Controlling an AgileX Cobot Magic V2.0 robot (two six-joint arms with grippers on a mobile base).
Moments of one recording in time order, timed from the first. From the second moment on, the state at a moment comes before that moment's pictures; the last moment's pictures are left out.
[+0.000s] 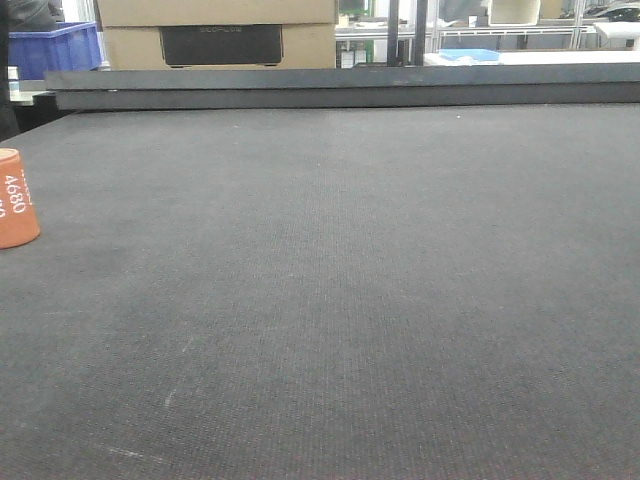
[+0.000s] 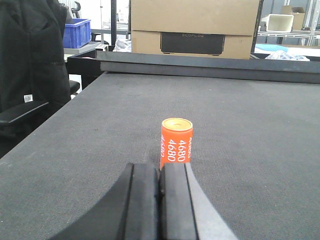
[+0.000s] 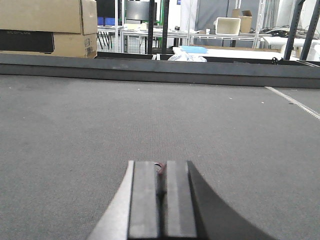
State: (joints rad) left arm 0.08 0.00 0.00 -0.03 0.07 0.02; right arm -0.01 0.00 0.00 0.11 0.06 -0.09
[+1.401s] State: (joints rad) left arm 0.08 0.05 -0.25 0.03 0.02 0.02; right arm -0.01 0.05 -0.33 0.12 0.02 -0.09
